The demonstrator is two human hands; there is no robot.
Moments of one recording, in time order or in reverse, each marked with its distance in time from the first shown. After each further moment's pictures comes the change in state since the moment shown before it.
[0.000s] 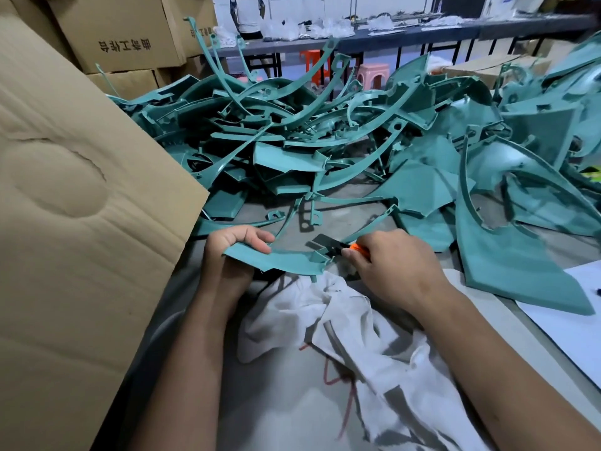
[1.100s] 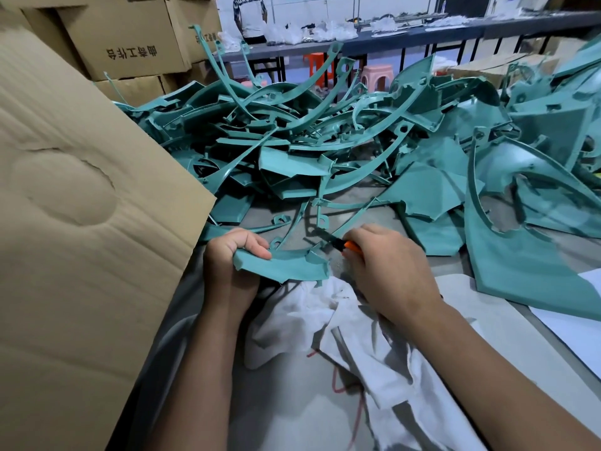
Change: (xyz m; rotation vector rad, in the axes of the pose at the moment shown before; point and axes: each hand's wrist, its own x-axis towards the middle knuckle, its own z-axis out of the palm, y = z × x) left_hand -0.006 0.004 0.004 -0.006 0.084 0.127; right_hand -0.006 -0.018 0.000 0.113 0.189 -0.114
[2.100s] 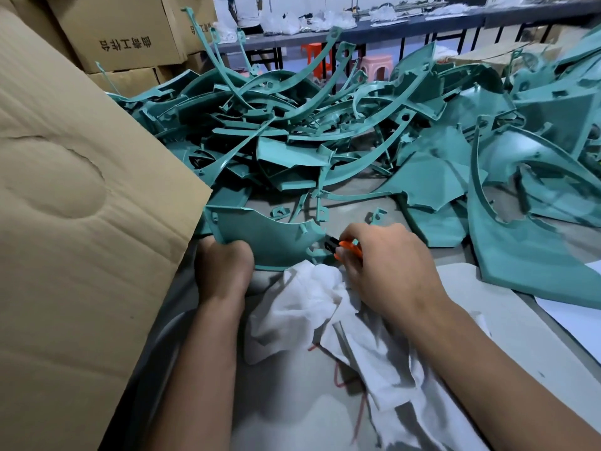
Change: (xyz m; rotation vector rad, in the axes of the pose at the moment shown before) left_hand 0.003 0.003 -0.003 0.259 0.311 -0.393; right_hand -0.006 -0.014 -0.004 -0.011 0.033 0.057
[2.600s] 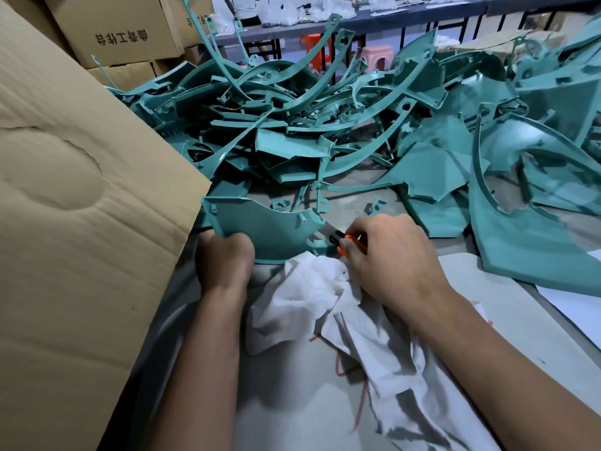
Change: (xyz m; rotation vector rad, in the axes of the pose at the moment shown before) left_hand -0.004 0.003 0.000 0.031 0.013 -0.023; right_hand 0.001 0.002 0.001 0.059 -0.049 0.101
